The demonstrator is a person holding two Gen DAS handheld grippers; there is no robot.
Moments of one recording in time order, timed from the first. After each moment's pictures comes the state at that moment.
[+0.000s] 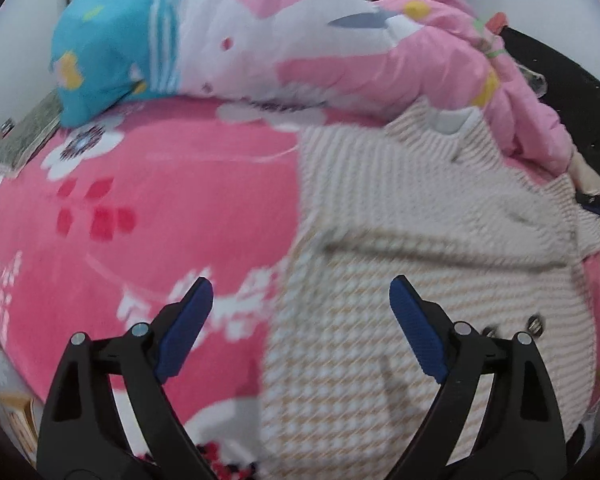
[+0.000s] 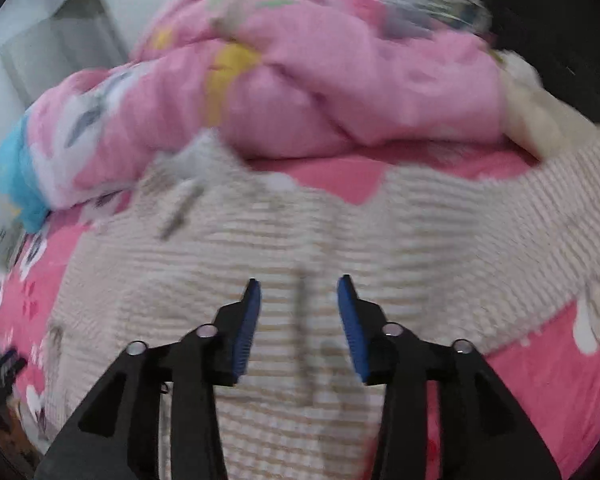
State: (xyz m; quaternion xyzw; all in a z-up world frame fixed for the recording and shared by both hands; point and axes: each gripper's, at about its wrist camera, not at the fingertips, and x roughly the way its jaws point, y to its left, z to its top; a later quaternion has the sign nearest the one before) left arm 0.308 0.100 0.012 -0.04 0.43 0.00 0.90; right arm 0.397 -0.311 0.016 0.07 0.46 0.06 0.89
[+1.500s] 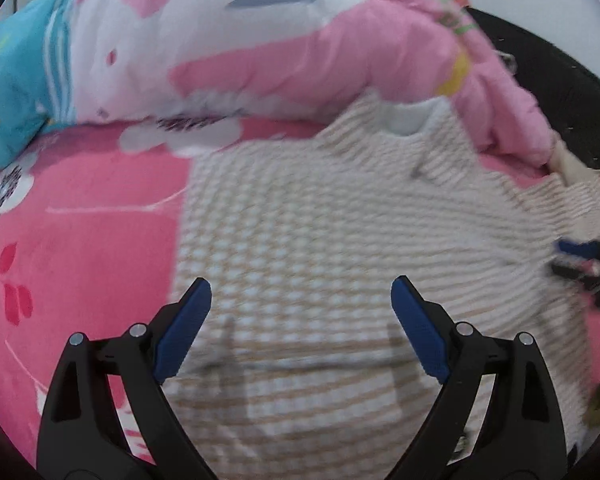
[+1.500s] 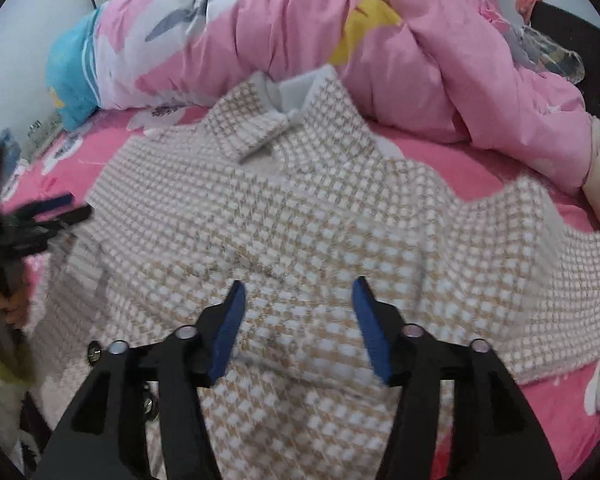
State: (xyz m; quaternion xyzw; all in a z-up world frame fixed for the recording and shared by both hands) left arm 0.401 0.030 -0.010 -0.02 0.44 -0.09 0.89; right arm 0.363 -0.266 -0.022 -0.04 0.51 0.11 0.85
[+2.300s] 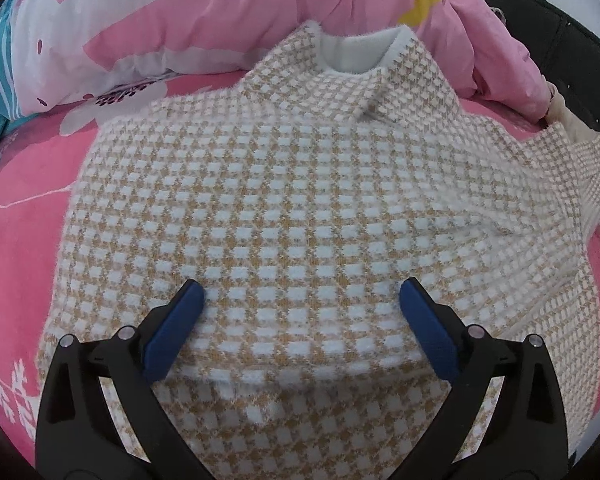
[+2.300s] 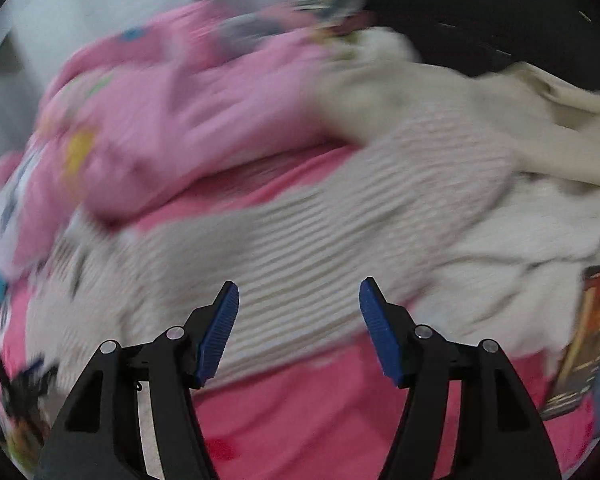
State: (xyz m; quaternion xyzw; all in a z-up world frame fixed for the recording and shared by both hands) left arm 0.422 -0.042 -0.054 0.01 0.50 -0.10 0.86; right arm 0.351 -0.584 0.045 0.19 0.45 -0.16 0.86
